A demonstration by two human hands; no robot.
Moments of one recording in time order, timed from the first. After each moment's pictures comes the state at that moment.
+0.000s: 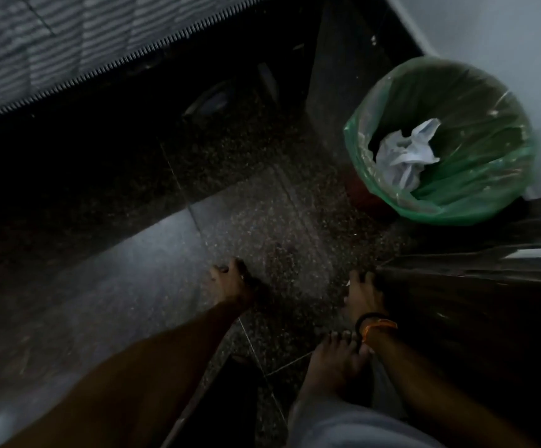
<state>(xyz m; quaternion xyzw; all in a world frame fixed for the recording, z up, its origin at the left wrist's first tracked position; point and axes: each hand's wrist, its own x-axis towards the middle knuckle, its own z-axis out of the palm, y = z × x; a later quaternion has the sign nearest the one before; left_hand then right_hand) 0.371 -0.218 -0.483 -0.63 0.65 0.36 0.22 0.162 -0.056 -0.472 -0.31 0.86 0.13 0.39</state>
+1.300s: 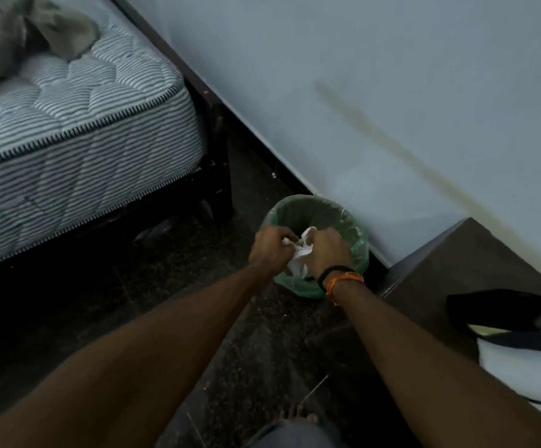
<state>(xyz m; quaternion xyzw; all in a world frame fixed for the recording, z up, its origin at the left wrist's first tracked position) 0.122 -0.259 -0.242 -0.33 0.82 0.46 -0.06 0.042 -0.161 -0.216 -0.35 0.93 -0.08 0.11</state>
